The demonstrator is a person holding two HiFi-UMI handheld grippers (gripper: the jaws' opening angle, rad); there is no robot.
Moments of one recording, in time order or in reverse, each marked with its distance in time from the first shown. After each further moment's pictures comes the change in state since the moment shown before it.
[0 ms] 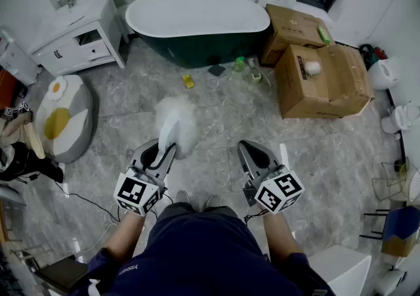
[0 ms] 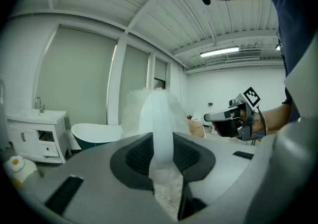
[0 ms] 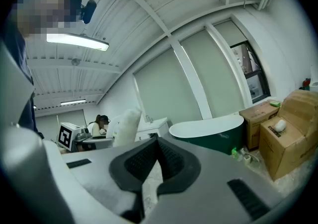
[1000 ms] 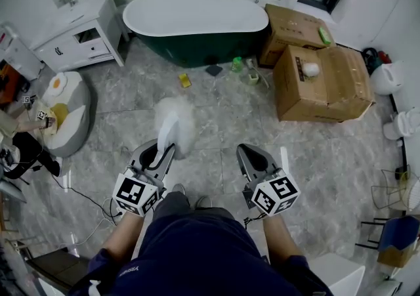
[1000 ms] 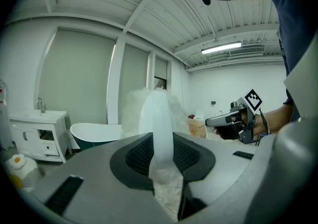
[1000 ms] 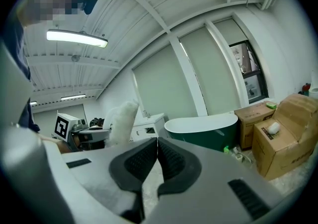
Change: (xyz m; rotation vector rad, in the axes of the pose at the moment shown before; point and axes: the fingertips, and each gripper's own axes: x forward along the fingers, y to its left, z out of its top) left arm 0.044 -0.059 0.001 0.003 0.009 0.042; right arm -0.044 -0.066 -0.012 -0.029 0.058 -0.010
